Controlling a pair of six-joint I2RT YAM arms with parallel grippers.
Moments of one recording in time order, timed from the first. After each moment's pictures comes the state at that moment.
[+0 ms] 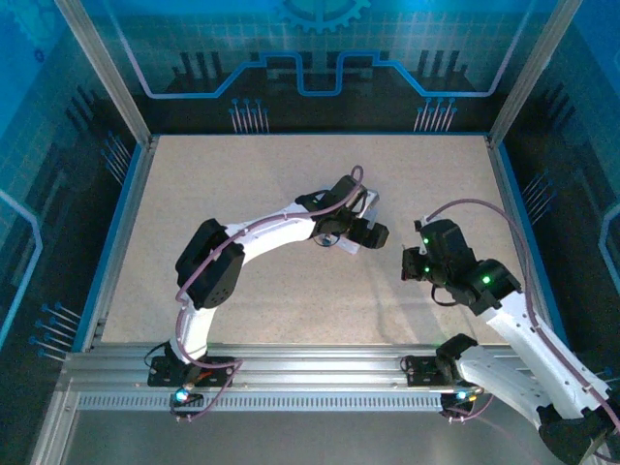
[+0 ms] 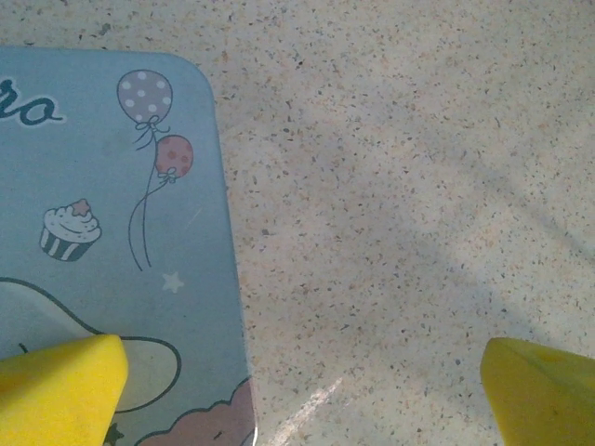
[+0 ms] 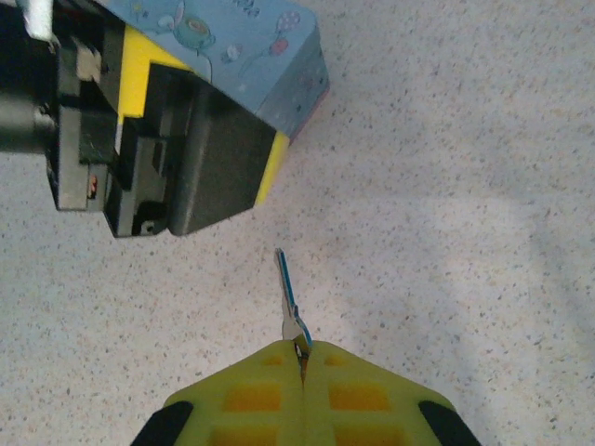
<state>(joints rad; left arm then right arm) -0.78 2.04 1.61 -0.45 0.19 -0.35 0.51 0.80 0.86 -0.92 0.10 0.48</state>
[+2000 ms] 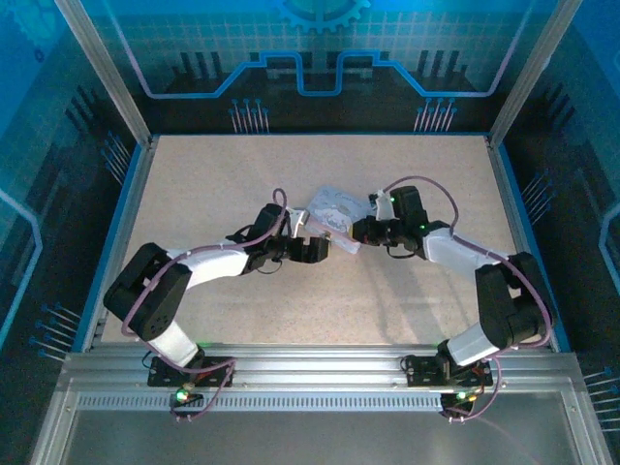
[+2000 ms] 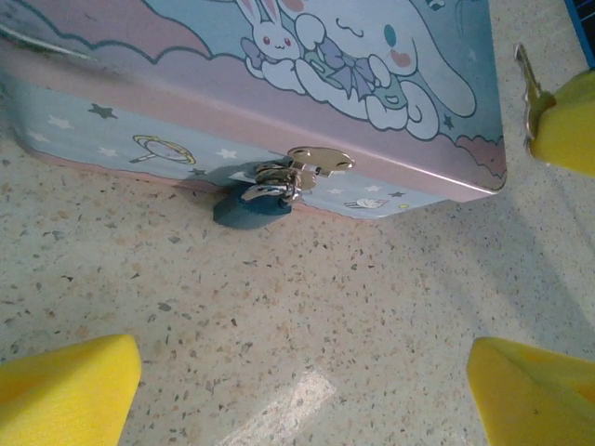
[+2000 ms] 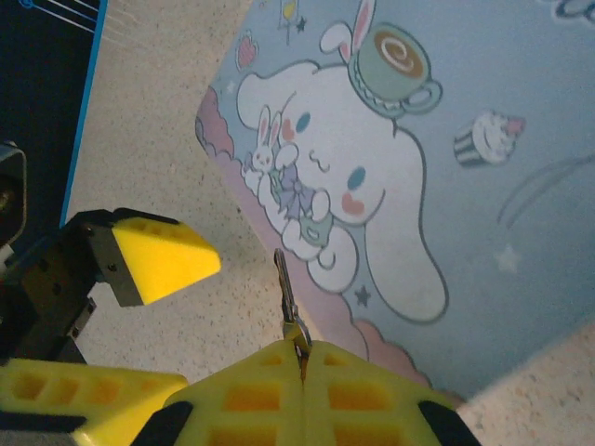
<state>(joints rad) -0.55 1.63 0.80 0.09 0.34 -0.49 0.33 1.53 0.83 -0.10 -0.56 0.50</state>
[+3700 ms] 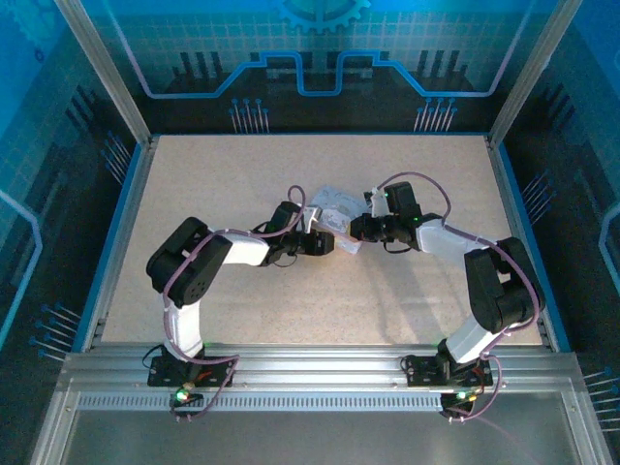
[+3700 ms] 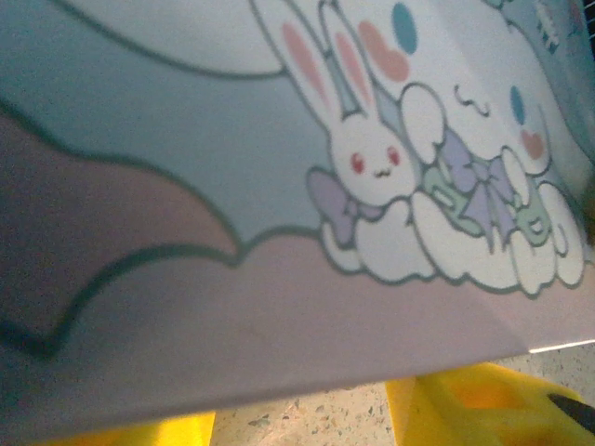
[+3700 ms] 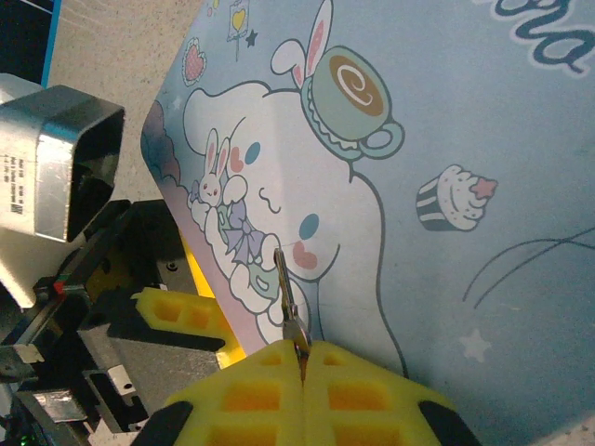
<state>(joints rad) -0.55 1.93 0.91 0.31 0.40 -0.53 0.33 1.62 0.90 -0.14 -0.53 0.44</state>
